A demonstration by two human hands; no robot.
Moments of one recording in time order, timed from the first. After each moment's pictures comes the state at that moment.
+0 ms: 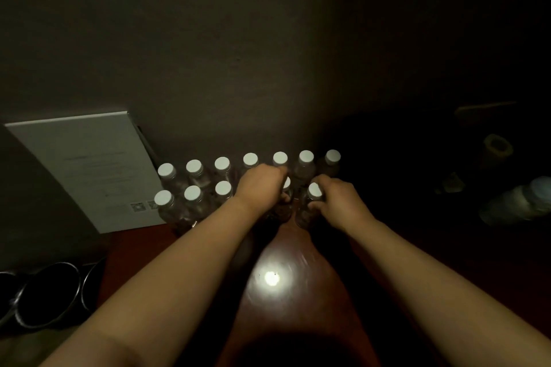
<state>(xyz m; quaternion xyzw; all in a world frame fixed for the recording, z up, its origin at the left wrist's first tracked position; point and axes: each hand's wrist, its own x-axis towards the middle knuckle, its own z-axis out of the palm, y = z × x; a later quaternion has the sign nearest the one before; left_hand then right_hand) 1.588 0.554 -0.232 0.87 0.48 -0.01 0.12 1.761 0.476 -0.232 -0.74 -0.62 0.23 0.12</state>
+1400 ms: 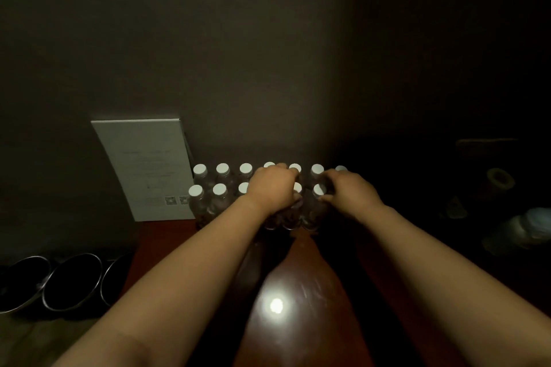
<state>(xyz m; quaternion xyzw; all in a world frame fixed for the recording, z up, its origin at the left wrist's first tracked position) 1.576 0.508 -0.165 0.85 0.52 0.02 0.07 1.759 0.475 -0.163 -0.71 -0.69 0.14 0.03</state>
